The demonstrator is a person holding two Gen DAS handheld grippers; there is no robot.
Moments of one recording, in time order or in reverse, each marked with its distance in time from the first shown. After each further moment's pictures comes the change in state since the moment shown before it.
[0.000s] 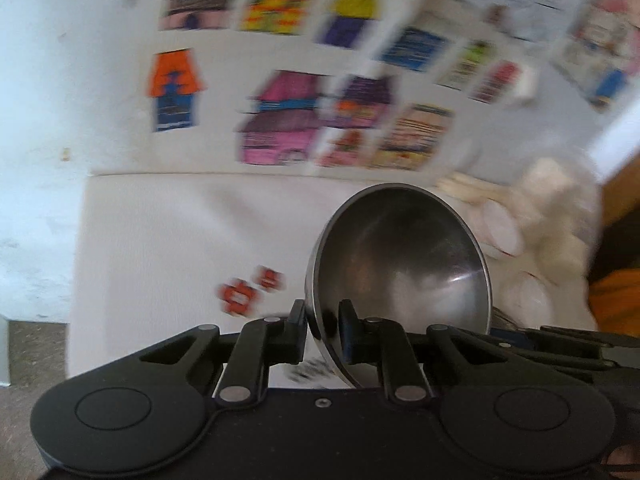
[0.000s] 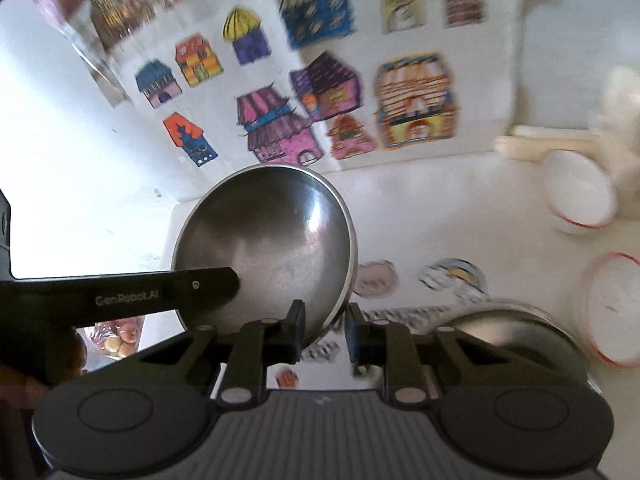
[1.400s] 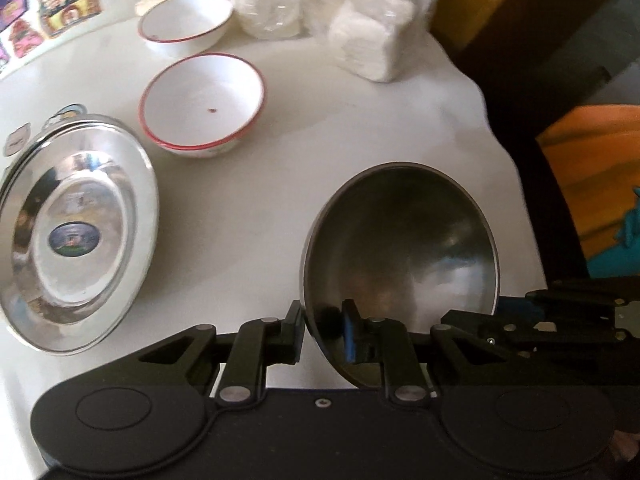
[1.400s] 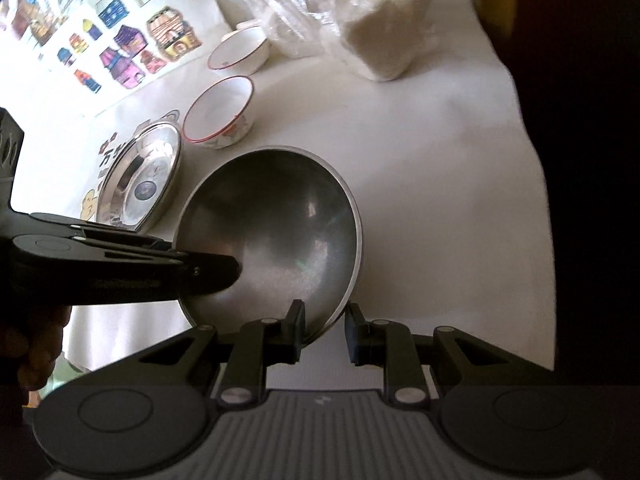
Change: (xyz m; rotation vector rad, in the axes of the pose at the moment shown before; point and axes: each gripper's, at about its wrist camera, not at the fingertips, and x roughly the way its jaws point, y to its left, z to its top) left arm 0.114 -0.332 -0.131 0.114 0.312 0.069; right arm -0.134 -0.311 -0.108 -0.020 0.239 0.003
